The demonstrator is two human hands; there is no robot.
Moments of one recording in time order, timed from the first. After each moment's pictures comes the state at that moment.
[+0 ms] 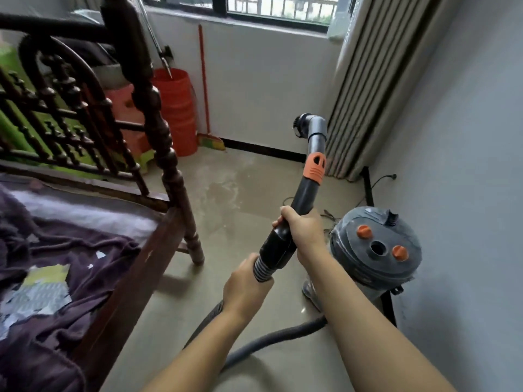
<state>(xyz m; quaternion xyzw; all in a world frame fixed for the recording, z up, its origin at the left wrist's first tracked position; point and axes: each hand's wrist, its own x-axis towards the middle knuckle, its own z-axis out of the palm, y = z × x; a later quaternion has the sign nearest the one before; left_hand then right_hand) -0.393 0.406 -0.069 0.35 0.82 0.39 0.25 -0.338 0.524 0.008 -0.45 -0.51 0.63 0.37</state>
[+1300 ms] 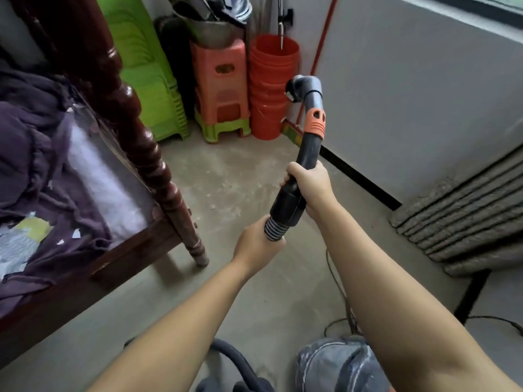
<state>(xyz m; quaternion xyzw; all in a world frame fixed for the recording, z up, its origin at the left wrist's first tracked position) -0.570 0.796 -0.068 0.12 0.87 0.45 0.19 -0.598 0.928 0.008 -0.28 -0.64 0.70 0.11</state>
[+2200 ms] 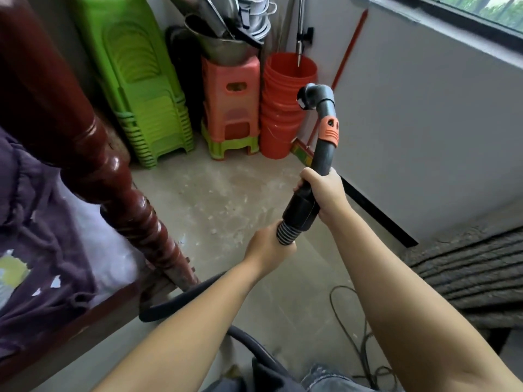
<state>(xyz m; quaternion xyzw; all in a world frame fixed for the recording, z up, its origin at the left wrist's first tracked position) -0.740 0.853 -0.067 0.14 0.85 0.45 0.22 -0.770 0.984 0.011 -0.28 -0.66 0.69 0.11</state>
